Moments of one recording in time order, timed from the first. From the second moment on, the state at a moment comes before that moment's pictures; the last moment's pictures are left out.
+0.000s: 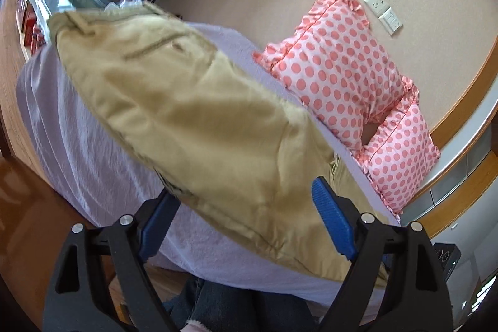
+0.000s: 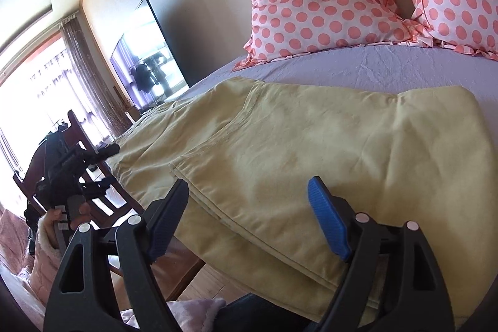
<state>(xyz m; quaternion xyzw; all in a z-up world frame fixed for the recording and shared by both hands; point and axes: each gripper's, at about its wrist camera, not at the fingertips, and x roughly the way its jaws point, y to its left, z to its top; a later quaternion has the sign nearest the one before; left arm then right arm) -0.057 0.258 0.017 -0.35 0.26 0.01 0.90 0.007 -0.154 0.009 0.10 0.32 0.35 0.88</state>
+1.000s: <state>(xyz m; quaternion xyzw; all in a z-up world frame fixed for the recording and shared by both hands) 0.030 0.076 0.155 -0.05 0.23 -0.10 0.97 -0.003 -0.283 0.025 0.23 0.23 0.21 0.92</state>
